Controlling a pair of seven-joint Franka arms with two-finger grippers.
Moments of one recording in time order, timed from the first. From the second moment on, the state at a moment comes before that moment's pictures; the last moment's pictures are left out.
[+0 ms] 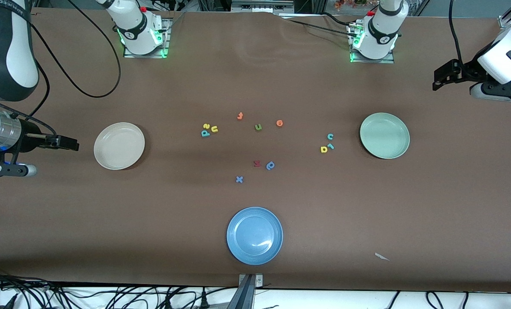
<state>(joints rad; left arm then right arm) 0.07 -0.09 -0.10 -1.70 -0.02 1.48 0.06 -0.03 0.34 0.03 -1.42 -0.02 1.60 0.07</state>
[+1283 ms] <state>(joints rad) 0.07 0.04 -0.11 -1.68 0.00 1.47 0.06 0.19 0.40 0.06 -1.44 0.03 1.64 0.55</state>
